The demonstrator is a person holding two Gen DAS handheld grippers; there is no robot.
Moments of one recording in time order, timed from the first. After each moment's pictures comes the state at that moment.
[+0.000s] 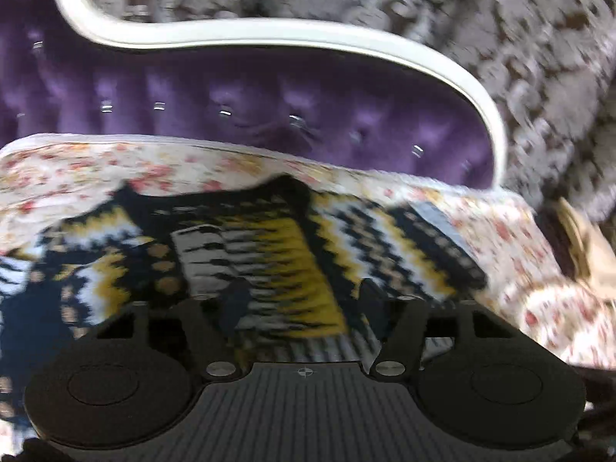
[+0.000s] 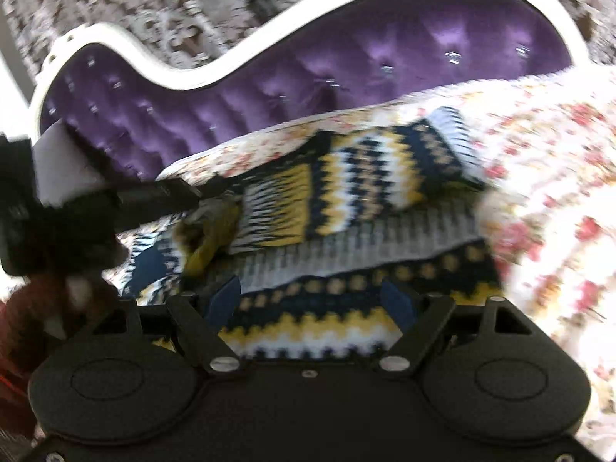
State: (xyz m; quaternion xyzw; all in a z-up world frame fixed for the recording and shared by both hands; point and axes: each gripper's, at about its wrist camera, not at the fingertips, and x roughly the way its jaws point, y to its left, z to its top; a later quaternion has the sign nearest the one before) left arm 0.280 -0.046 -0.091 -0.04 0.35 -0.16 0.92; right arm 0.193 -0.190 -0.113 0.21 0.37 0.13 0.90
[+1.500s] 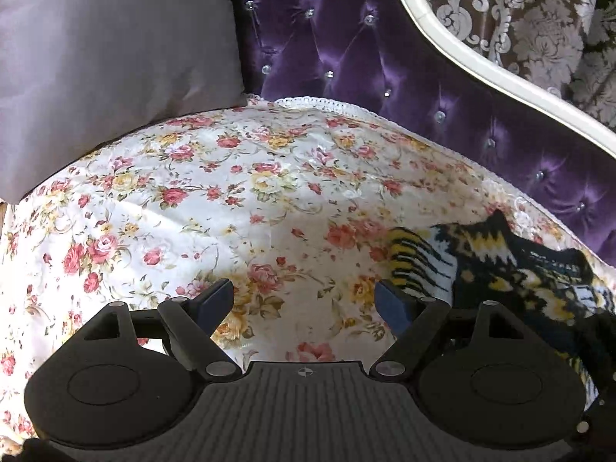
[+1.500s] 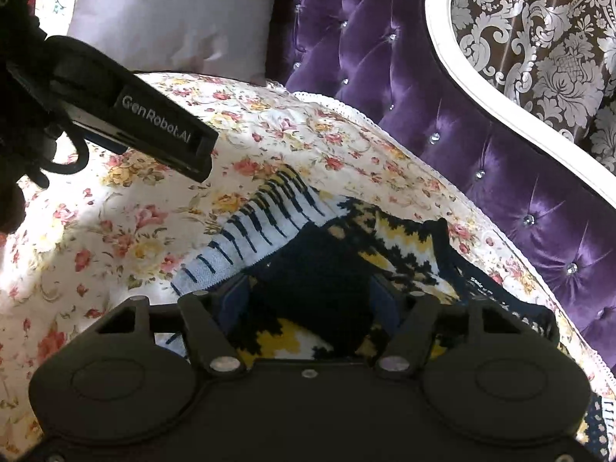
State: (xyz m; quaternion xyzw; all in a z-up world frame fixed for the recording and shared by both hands) left arm 0.246 0.206 -0.103 -0.14 0.36 0.14 0.91; right arm 0.250 0.104 -0.126 -0.24 0.27 0.27 0.89
